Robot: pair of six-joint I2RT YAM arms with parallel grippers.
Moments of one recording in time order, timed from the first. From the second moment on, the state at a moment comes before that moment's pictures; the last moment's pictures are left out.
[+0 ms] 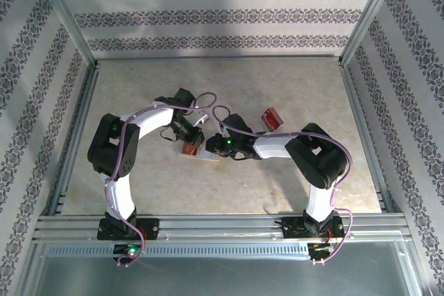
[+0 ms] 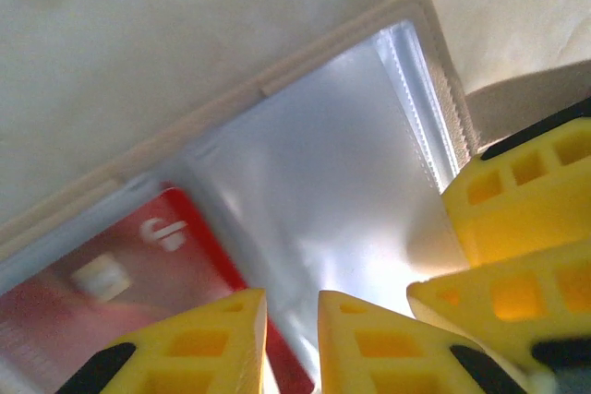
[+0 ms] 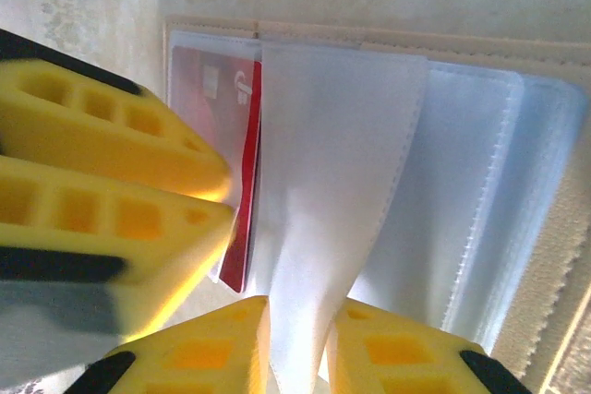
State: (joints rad) left arm -0.37 1.89 1.27 -0.76 0.42 0.12; right arm 0.72 1.85 0.89 0.18 -0.42 0.97
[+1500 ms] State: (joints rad) left arm -0.07 1.58 1.14 -0.63 0.36 0.08; right arm 0.77 2.04 1.19 0.23 -0.55 0.95
